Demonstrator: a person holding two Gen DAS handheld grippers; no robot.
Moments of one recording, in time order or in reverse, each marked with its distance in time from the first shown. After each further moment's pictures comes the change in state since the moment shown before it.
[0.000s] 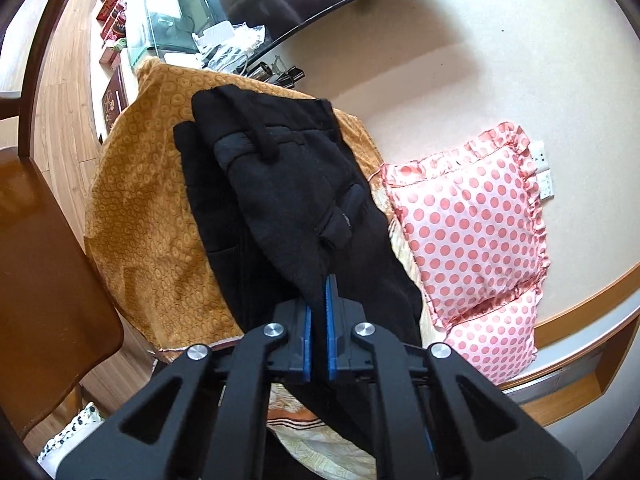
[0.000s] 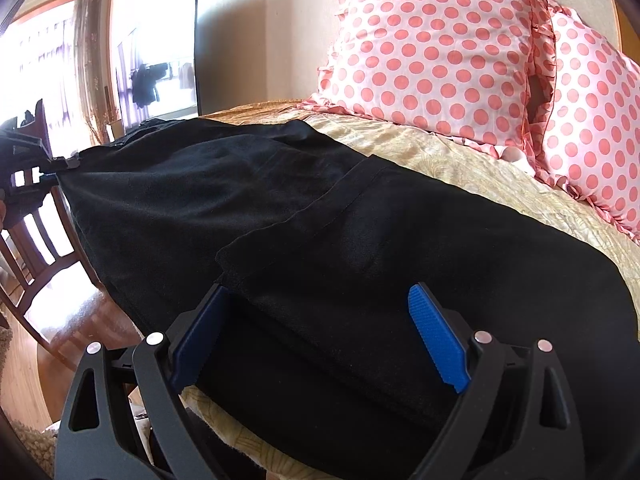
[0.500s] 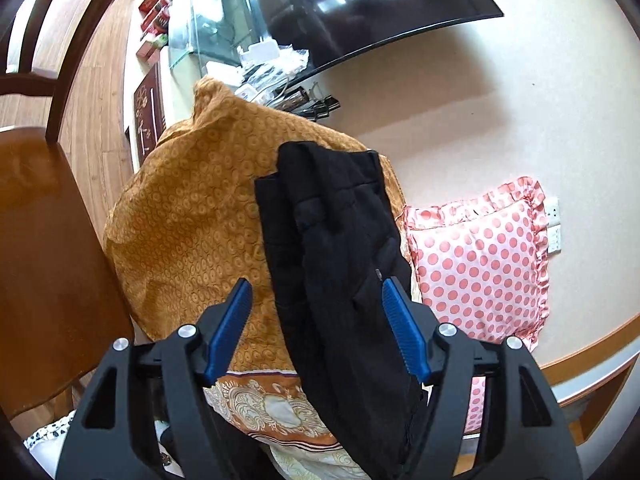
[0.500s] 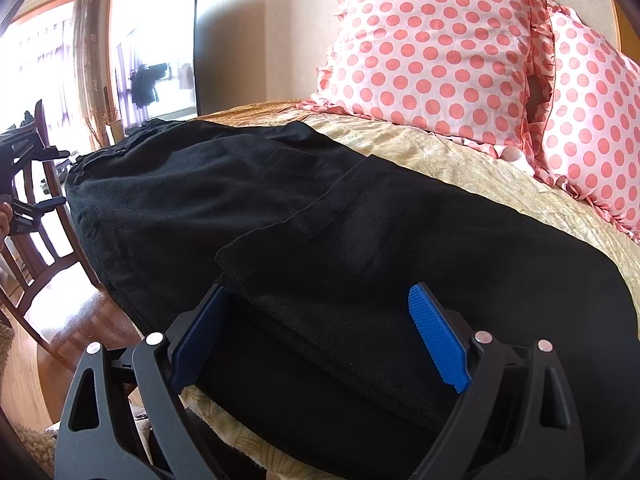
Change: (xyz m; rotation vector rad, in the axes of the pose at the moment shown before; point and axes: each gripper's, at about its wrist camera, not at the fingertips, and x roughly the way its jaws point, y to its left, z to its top) left arm -0.024 0.038 0.023 -0.152 -0.083 -0.005; right arm 0.000 0.001 0.000 0.001 -0.004 -0.002
